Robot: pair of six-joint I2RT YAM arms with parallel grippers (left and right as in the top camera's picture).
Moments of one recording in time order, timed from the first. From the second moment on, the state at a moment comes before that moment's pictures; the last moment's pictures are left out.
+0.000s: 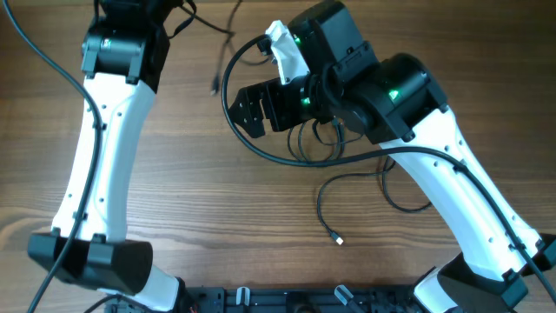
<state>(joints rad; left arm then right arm) -0.17 1.72 1.89 -0.25 0.21 -0.38 0.68 1.71 2.05 -1.19 -0.35 0.34</state>
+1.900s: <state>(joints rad) 0.36 2.45 1.89 -0.40 -0.12 -0.17 0.68 1.71 2.05 -1.24 -0.35 0.36</state>
